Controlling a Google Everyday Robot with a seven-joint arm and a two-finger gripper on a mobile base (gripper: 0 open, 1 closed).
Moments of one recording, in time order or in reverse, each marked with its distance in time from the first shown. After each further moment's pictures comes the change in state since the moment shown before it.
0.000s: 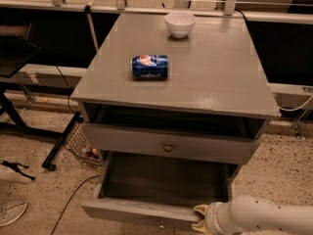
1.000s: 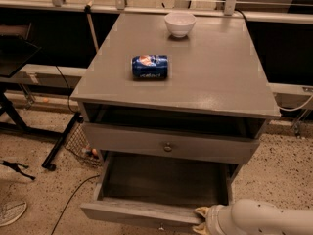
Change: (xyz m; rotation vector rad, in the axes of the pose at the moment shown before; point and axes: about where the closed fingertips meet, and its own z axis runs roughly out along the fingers) arm 0.003 0.008 -0.002 0.000 -0.004 0.008
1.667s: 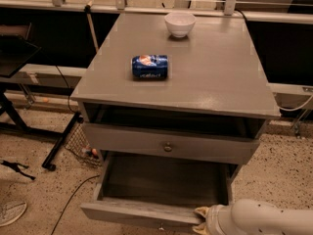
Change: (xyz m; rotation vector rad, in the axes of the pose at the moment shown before) arm 0.000 0.000 0.000 0.000 0.000 0.000
